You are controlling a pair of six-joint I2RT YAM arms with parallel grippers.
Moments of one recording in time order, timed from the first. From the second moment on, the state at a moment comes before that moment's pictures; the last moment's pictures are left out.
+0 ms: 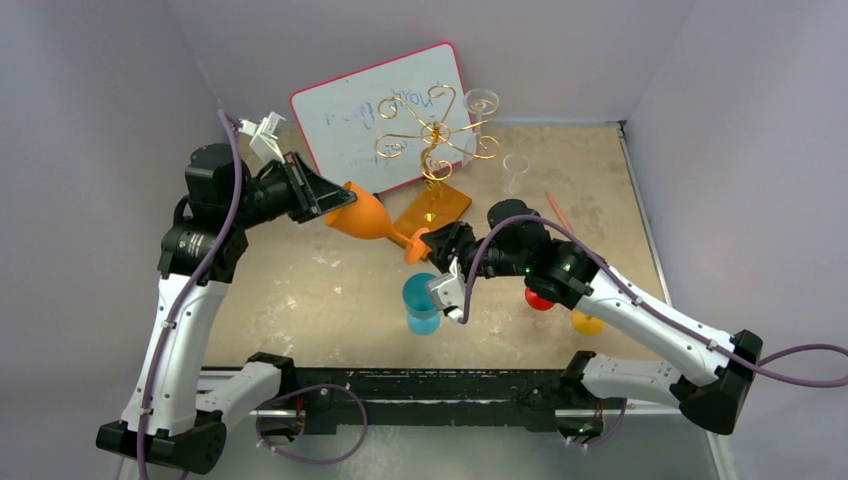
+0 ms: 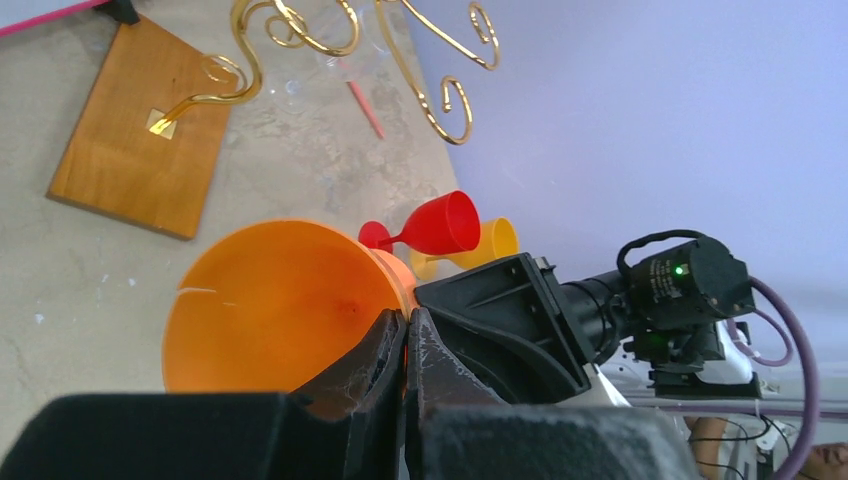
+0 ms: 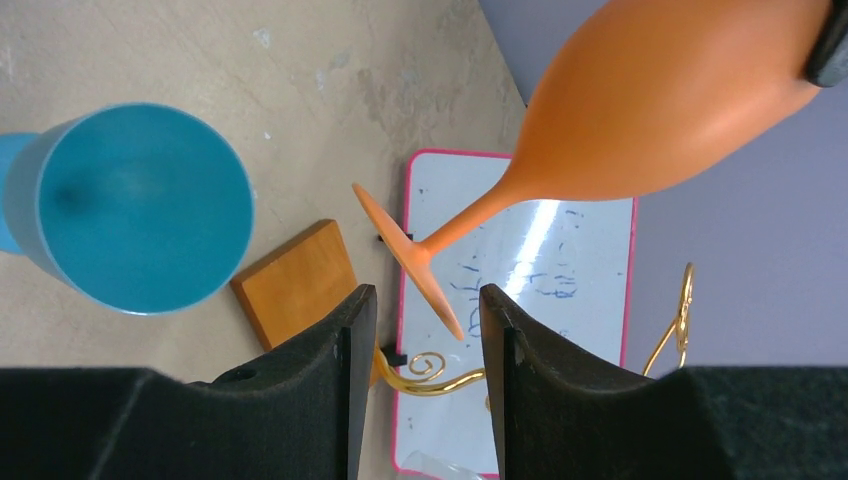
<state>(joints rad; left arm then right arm) -0.18 0.99 1.35 -0.68 0.66 -0.73 0.90 1.10 1.08 -0.45 -0.43 -1.35</state>
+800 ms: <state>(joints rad) -0.18 0.98 1.32 -0.58 0.72 -0.81 0.92 1.11 1.09 -0.45 -0.35 -1.49</state>
